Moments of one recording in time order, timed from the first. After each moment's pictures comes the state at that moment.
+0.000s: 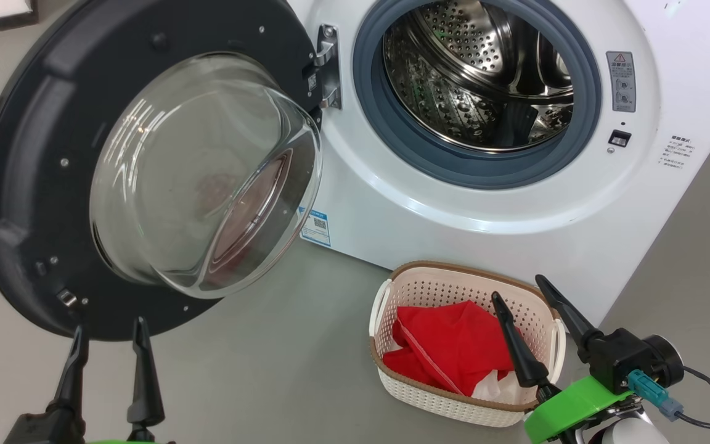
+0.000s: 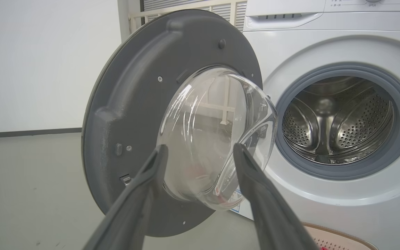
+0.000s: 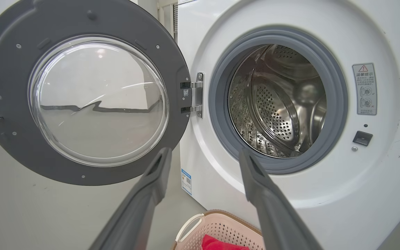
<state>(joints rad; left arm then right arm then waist) 0.05 0.15 -0.03 -0.07 -0.26 0.19 -0.17 -0.09 -0.06 0.14 0.25 0.17 0.13 -0.26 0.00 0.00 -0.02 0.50</state>
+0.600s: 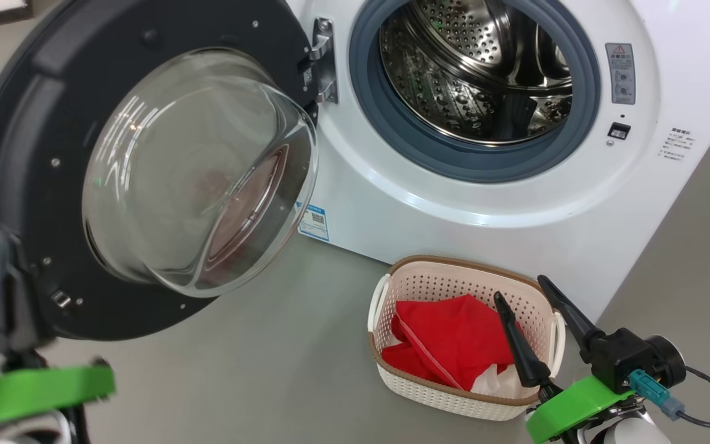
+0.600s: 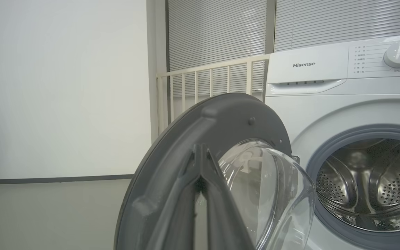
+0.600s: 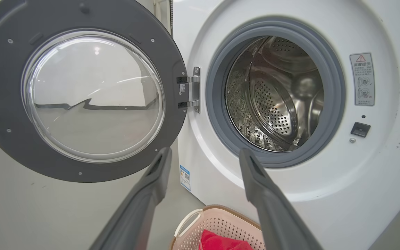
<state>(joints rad) -0.12 0.21 0.05 -0.06 -0.26 0.22 -0.22 -0.09 -0.06 0.13 0.26 0.17 0.13 -0.26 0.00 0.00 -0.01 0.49</state>
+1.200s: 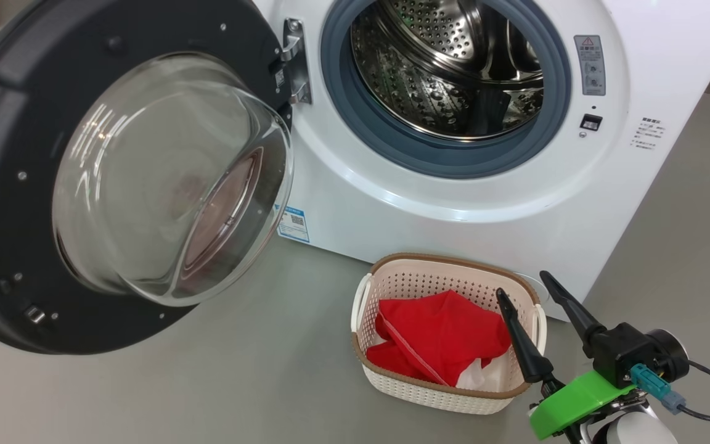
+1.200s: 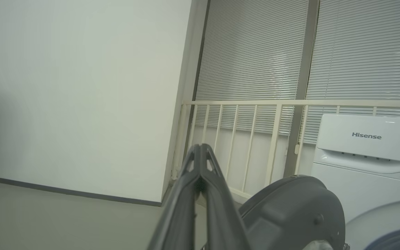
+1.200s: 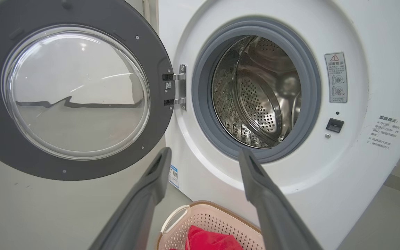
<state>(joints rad) -0.58 0.33 0.21 0.32 -0.40 0.13 -0.25 -0.11 -0.08 0.14 0.27 0.17 0.13 -0.26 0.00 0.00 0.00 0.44</state>
